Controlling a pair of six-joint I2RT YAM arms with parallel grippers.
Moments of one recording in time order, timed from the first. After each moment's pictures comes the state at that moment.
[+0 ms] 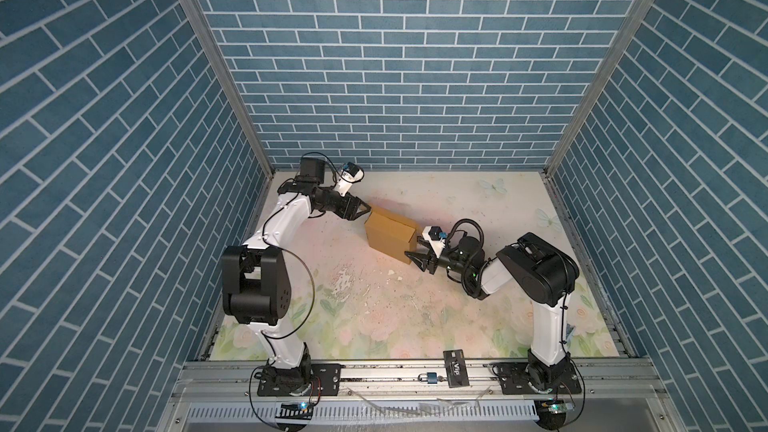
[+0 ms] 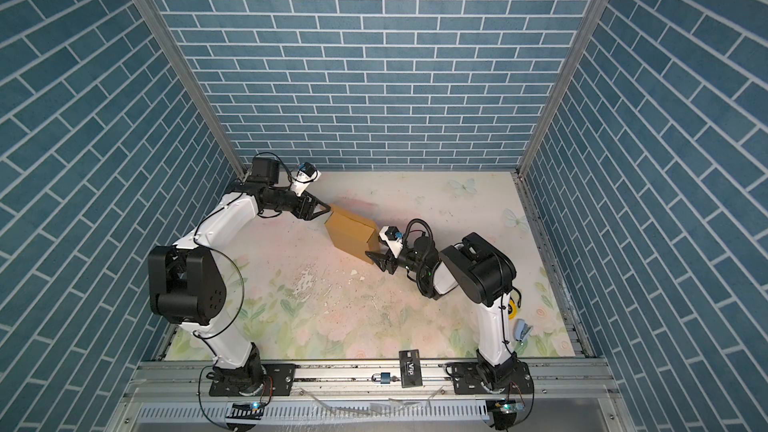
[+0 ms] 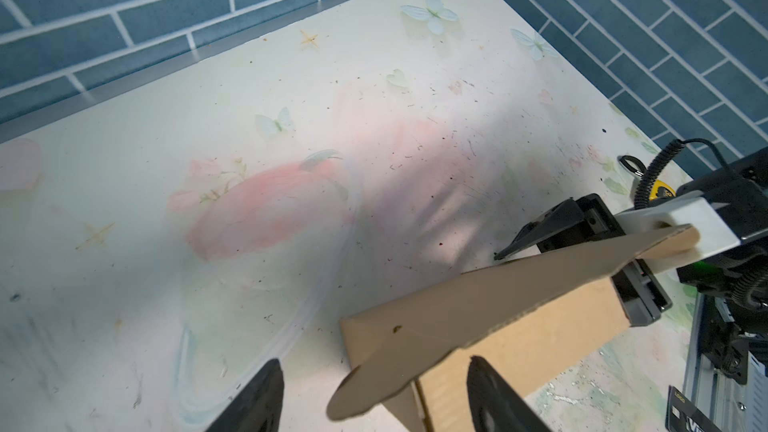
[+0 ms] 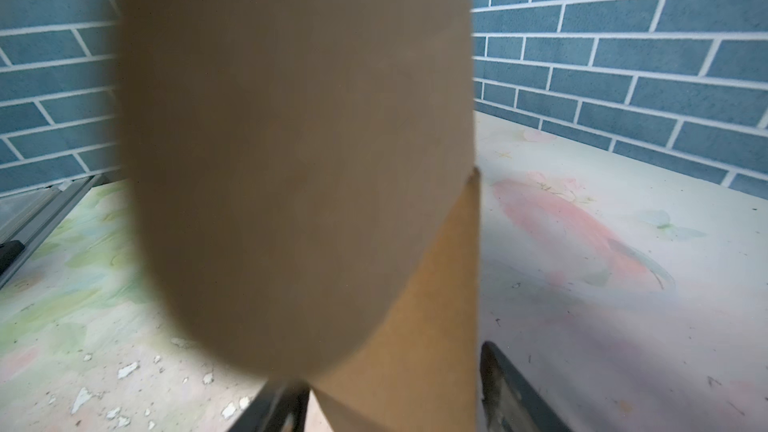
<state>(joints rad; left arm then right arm) -0.10 1.75 1.48 -0.68 0.70 0.38 0.63 2.01 0.62 1.27 -0.56 0.02</state>
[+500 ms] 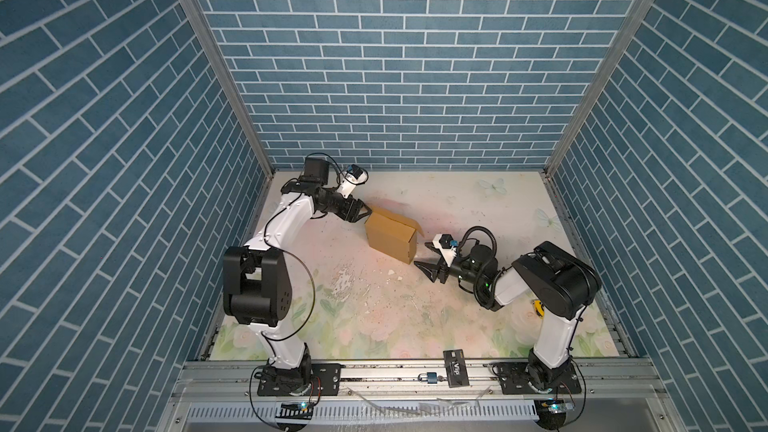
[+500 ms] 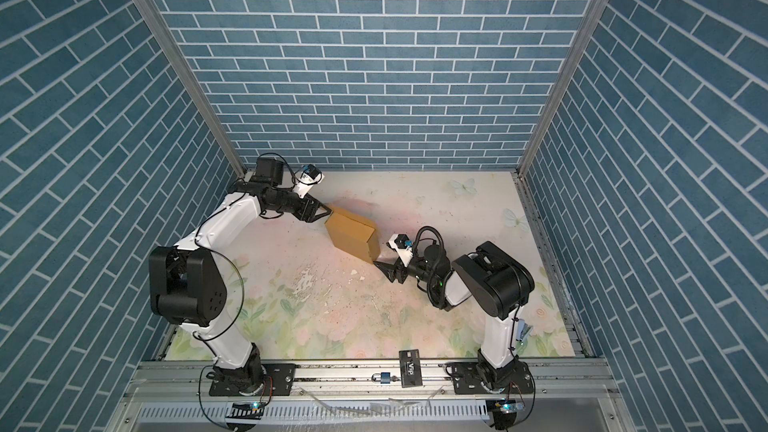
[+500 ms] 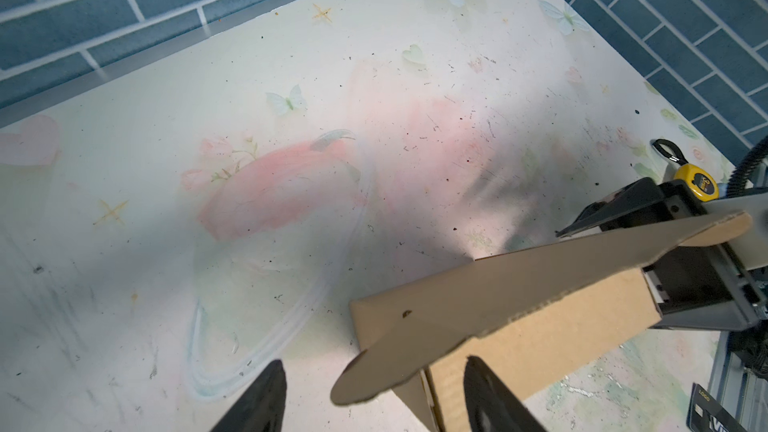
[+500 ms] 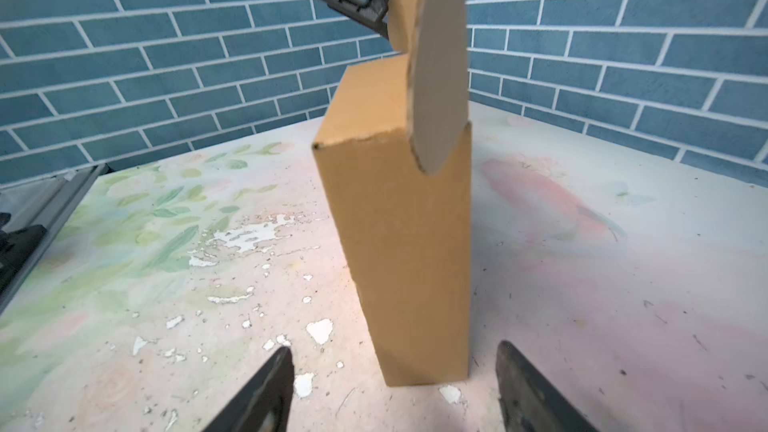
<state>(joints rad) -0.11 1.74 1.47 -0.70 0.63 0.38 0.60 1.81 0.44 1.23 -0.54 -0.01</state>
